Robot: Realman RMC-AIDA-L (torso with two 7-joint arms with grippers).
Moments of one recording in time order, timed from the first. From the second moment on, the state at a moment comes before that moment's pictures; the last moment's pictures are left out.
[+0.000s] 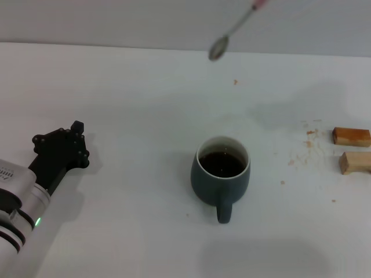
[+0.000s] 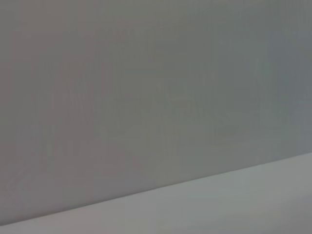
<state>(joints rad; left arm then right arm) -0.36 -2.07 -0.58 -0.26 2.21 1.03 0.04 0.83 1.85 1.94 2.01 0.93 -1.81 -2.89</state>
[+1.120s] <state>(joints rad) -0.36 -2.07 -0.57 -0.26 2.21 1.01 0.04 0.75 1.93 1.73 1.99 0.75 -1.91 -2.89</state>
